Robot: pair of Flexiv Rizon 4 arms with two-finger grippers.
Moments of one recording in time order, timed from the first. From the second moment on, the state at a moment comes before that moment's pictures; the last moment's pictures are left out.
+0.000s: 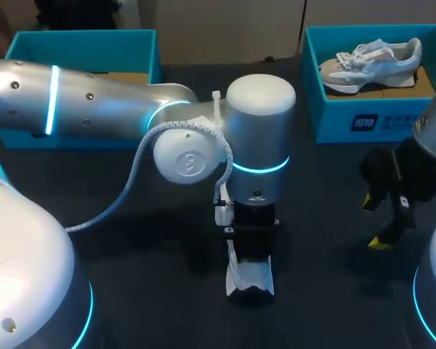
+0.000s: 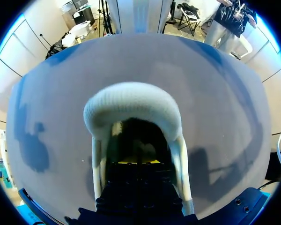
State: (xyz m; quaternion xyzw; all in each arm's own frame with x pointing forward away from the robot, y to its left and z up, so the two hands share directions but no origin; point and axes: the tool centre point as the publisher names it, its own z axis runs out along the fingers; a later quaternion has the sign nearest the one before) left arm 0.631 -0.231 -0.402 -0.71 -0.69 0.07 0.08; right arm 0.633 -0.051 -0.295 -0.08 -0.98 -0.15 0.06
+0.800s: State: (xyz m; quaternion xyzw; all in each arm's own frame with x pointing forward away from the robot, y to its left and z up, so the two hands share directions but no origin) left arm 0.654 -0.227 -0.353 -0.72 -0.69 0.06 0.05; right arm 0.633 -0.051 -0.294 -0.08 -0.98 -0.15 0.06
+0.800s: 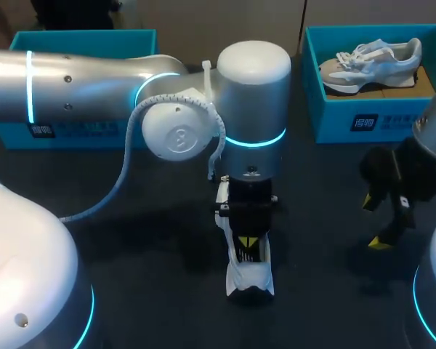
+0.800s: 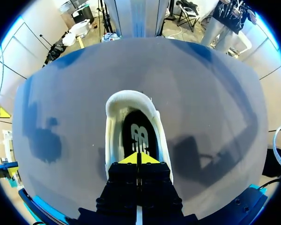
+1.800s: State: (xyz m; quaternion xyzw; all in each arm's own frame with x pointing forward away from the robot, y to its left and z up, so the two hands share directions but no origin) left arm 0.673 -0.226 -0.354 -0.69 -0.73 0.03 0.03; right arm 0.633 -0.051 -0.294 -0.08 -0.98 -0.15 0.06
